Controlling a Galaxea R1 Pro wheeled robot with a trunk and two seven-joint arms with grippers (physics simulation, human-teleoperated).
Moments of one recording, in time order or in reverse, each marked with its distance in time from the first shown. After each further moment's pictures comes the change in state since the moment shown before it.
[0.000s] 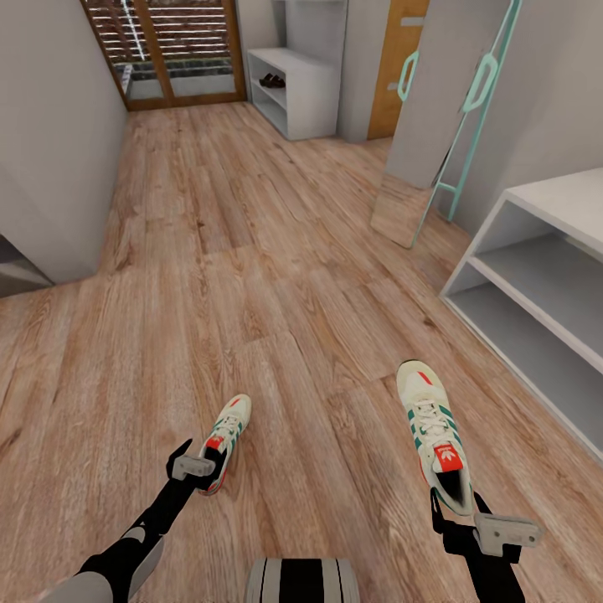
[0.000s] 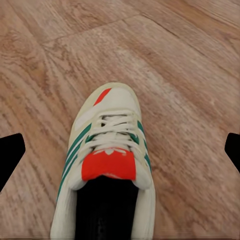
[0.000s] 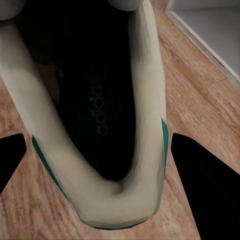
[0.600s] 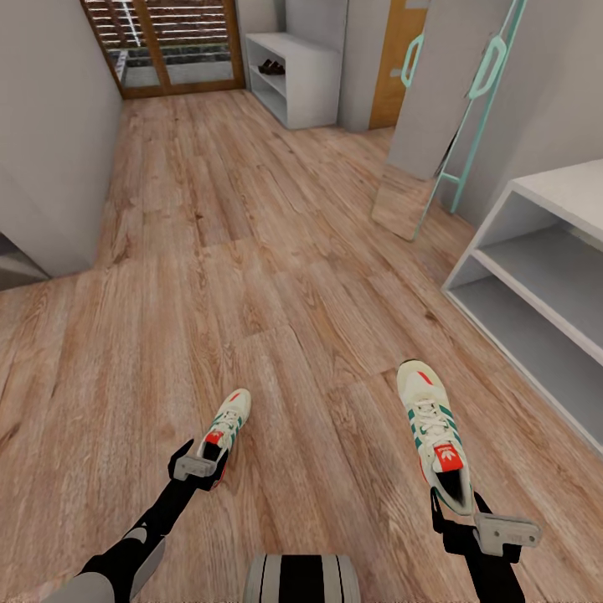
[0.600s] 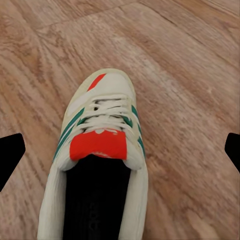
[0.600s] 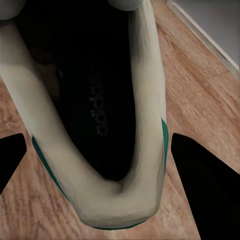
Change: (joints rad) left arm 0.001 -0.006 -0.004 0.000 0.000 0.000 0.000; right arm -0.001 0.000 0.000 0.000 0.000 0.001 -0.001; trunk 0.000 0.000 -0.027
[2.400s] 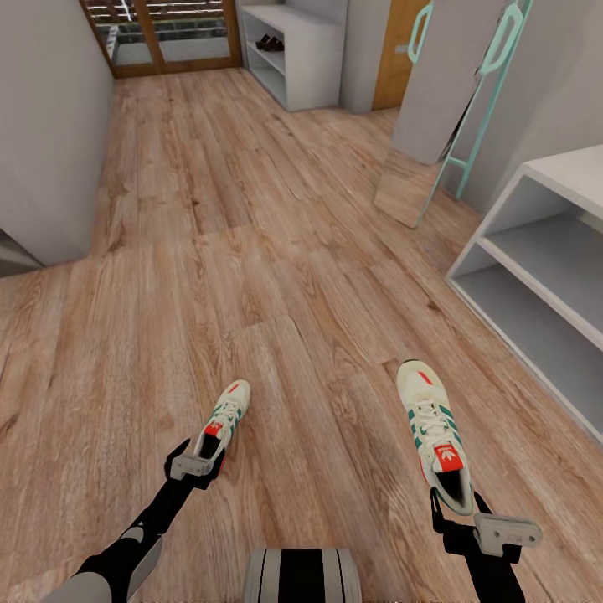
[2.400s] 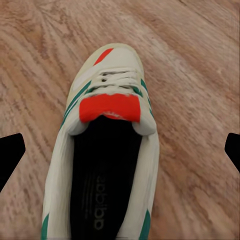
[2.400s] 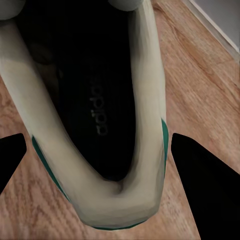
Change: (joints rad) left arm 0.000 0.008 0.014 -0.002 0.003 0.002 0.000; right arm 0.001 0.000 0.000 0.000 0.000 -0.001 0.000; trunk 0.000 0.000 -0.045
